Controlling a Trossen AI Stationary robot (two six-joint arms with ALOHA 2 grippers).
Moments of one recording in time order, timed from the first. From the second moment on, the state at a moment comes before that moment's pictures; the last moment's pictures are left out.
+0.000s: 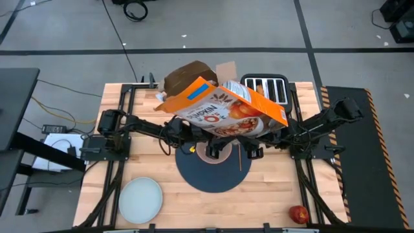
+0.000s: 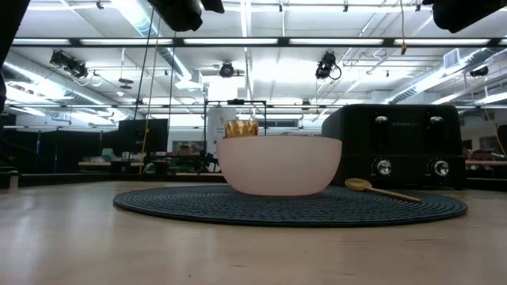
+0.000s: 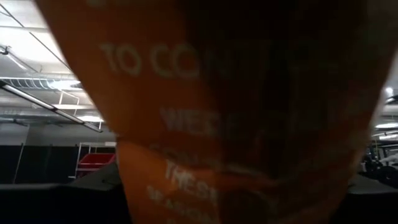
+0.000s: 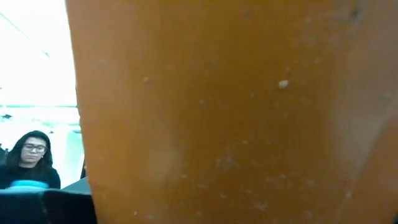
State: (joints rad) left arm -0.11 1.90 1.22 1.37 -0.02 -0.01; right arm 0.22 1.37 0.62 1.49 0.18 -0.21
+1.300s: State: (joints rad) left arm -0.12 1.41 1.22 0.32 -0.05 0.12; right arm 0.50 1.32 0.62 0.94 0.62 -0.13
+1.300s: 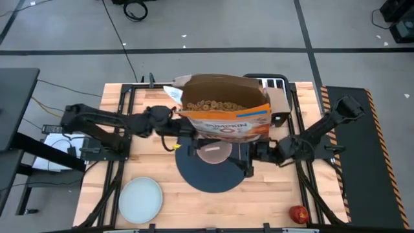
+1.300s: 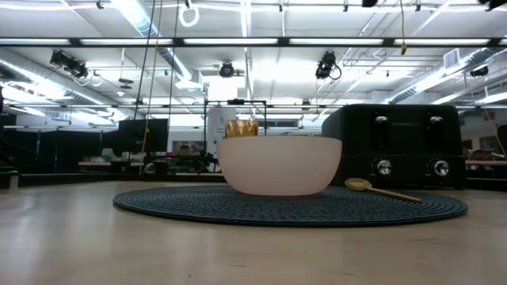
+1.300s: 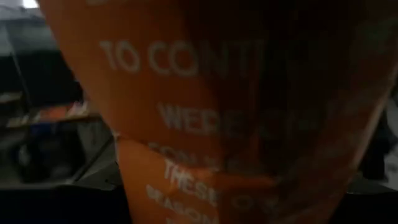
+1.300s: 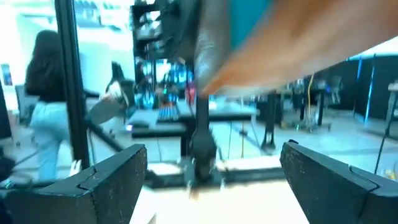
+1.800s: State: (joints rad) left arm -0.20 1.06 1.22 -0.62 -0.10 -0.05; right arm 0.80 1.32 0.62 0.83 0.94 -0.05
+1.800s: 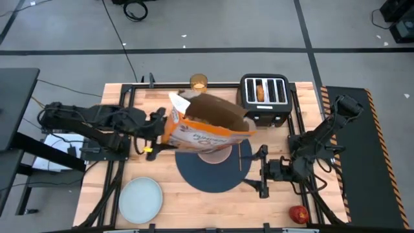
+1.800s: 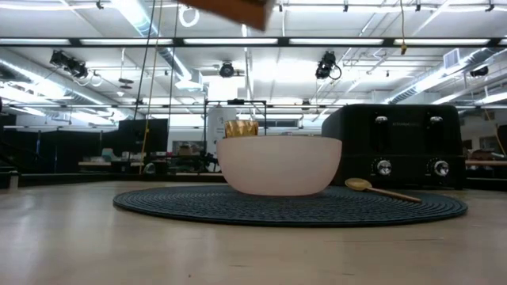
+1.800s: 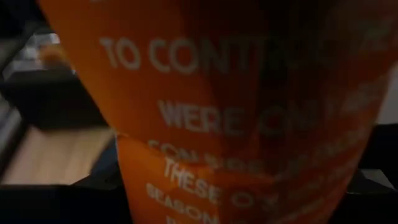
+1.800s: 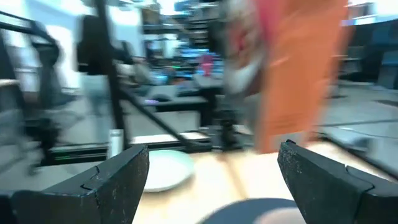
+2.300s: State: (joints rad) left arm -0.37 1.05 1.22 -1.06 -0.21 -0.31; right arm 0.76 1.32 0.62 0.85 1.09 -0.07
